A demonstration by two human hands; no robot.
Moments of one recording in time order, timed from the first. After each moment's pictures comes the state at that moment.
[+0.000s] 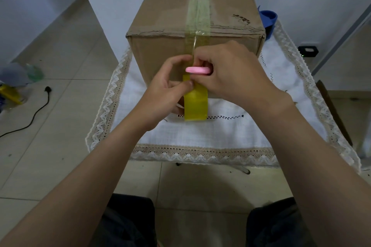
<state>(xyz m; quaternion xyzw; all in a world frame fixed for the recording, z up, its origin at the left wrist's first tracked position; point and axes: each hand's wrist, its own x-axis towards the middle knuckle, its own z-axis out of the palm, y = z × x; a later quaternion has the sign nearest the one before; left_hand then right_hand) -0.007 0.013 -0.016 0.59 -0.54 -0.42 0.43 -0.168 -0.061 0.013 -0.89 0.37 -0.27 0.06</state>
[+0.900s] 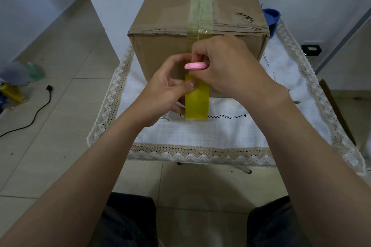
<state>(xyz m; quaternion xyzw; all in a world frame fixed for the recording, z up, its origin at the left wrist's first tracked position) 0.006 0.007 -0.021 0.53 -0.55 -0.48 0.44 -0.154 -0.066 0.021 -0.89 0.37 -0.25 0.08</state>
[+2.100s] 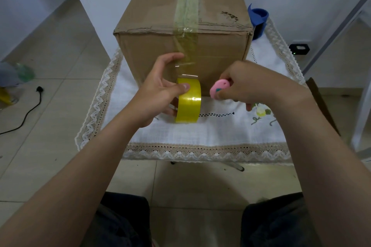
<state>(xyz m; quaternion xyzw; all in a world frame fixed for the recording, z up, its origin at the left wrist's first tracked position) -0.013 0.006 -0.020 0.59 -0.53 -0.44 0.42 -0.227 -0.081 0.003 -0.85 0.47 -0.02 0.25</state>
